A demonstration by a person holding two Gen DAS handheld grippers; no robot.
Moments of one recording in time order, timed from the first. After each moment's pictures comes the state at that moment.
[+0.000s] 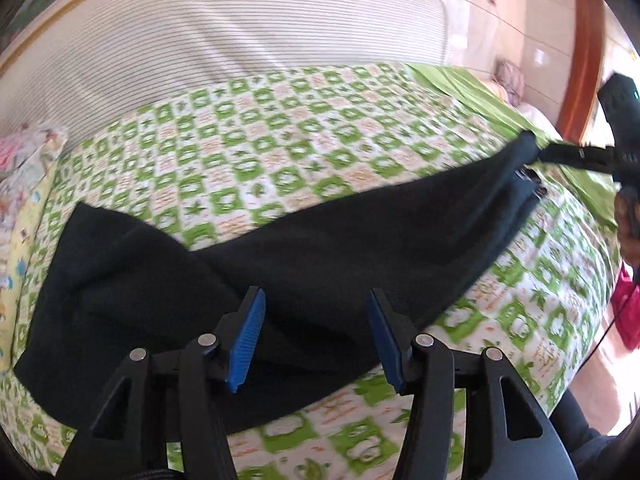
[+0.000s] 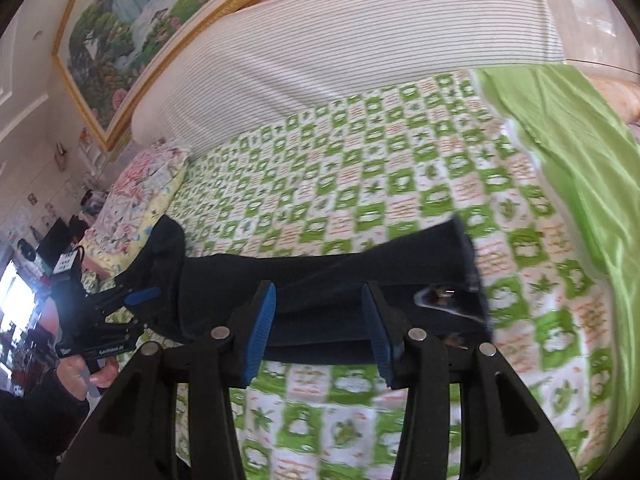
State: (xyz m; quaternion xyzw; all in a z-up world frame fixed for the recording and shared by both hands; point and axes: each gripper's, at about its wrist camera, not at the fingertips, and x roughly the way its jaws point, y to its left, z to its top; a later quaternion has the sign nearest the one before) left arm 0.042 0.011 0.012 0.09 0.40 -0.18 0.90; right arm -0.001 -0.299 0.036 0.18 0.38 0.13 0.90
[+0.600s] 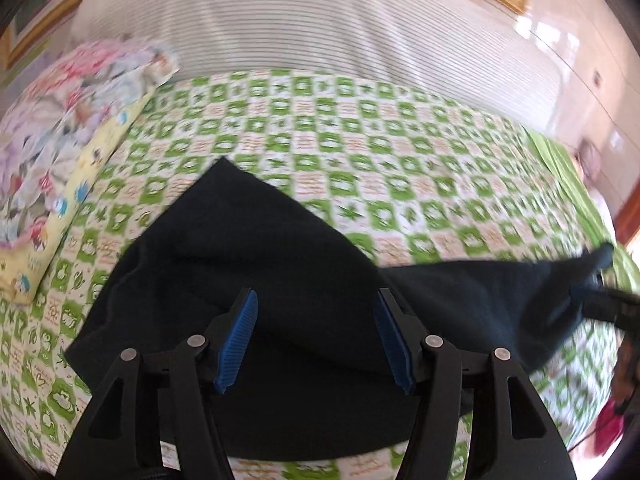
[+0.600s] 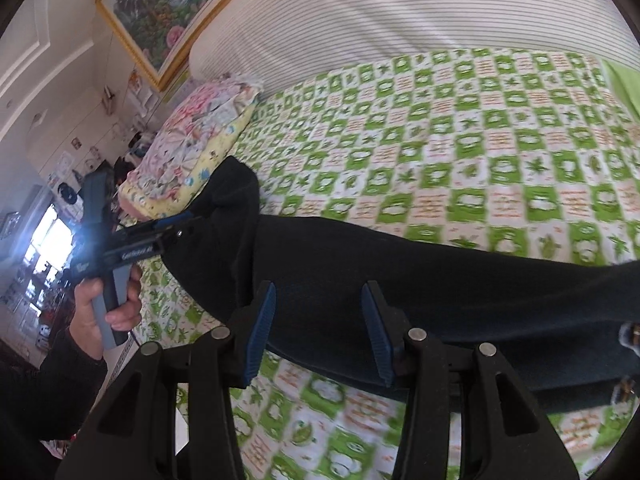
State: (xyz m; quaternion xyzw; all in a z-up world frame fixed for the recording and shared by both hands) left arm 0.100 0.135 0.024 -0.03 0.42 -0.04 0.90; right arm 0.054 -0.175 0.013 0.14 0.43 0.25 0.86
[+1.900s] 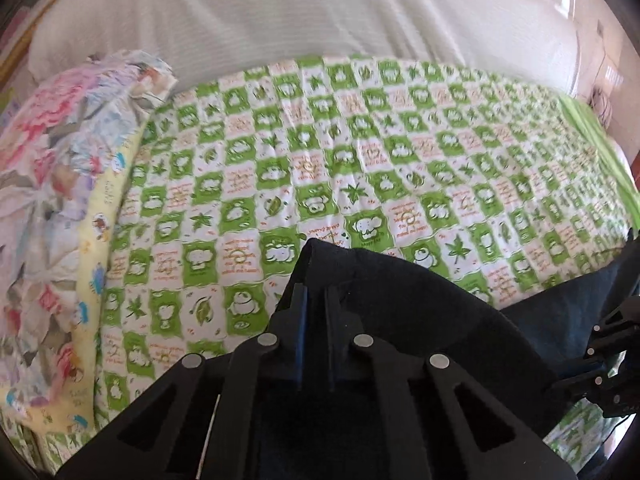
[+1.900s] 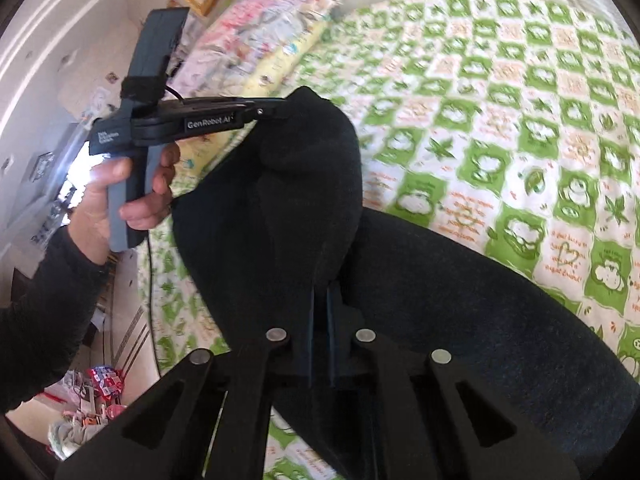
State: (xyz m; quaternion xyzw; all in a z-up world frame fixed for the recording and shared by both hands) left arm 0.194 0.205 0.024 0.07 0.46 -0.05 0.88; right arm 0.145 -0.018 -0.023 0.09 0.49 0.38 0.78
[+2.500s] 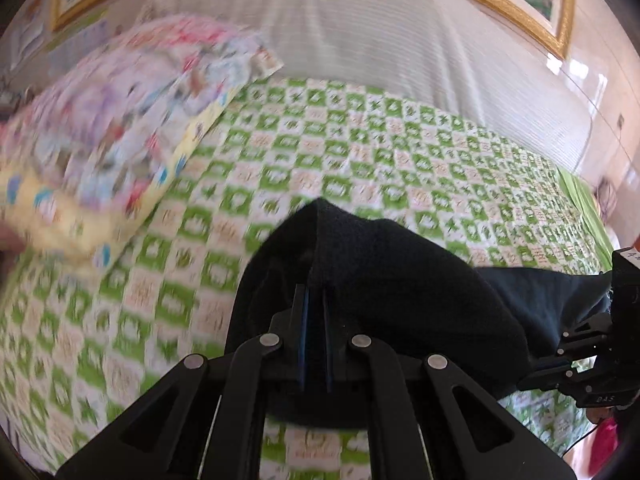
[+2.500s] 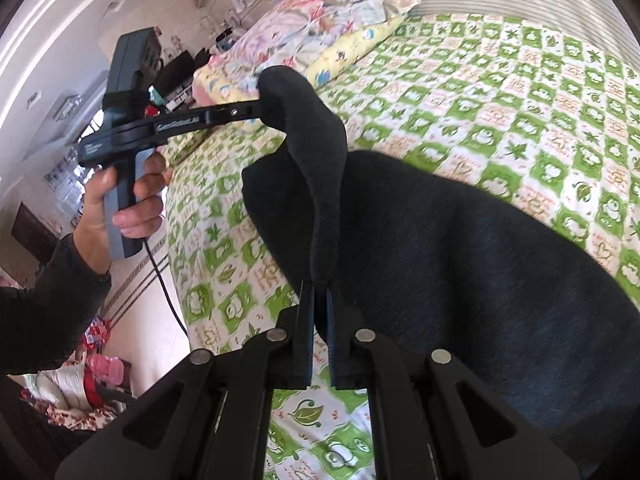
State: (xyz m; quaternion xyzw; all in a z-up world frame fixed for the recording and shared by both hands) left arm 0.053 0.272 0.021 -0.07 0.40 0.01 0.91; right arm 0.086 0.022 -0.015 0.01 0.48 0.43 0.77
